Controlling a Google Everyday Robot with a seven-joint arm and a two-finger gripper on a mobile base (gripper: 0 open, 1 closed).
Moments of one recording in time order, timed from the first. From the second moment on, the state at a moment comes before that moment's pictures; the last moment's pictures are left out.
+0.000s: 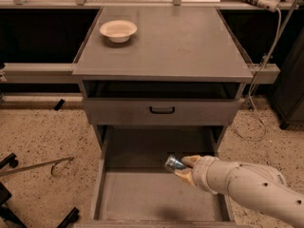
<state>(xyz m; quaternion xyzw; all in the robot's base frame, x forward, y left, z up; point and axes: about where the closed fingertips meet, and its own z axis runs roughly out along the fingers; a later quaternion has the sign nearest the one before) 0.468 -0.112 0.612 -0.44 0.81 0.07 0.38</state>
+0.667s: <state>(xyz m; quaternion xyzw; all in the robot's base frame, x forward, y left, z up) 0.474 -0.114 0.593 -0.44 0.81 0.07 0.38</state>
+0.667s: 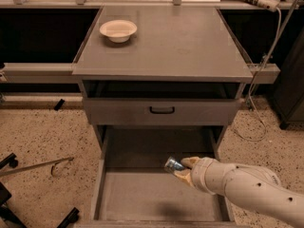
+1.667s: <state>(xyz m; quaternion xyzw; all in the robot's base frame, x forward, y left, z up) 0.553 -0.133 0.470 -0.39 0.83 0.06 0.40</state>
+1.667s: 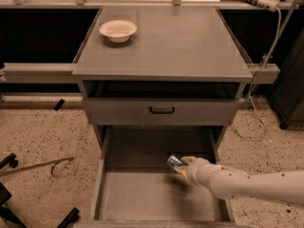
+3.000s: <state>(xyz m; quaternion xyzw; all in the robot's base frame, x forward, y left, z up) 0.551 -0.119 0.411 -0.33 0.83 0.11 0.43</state>
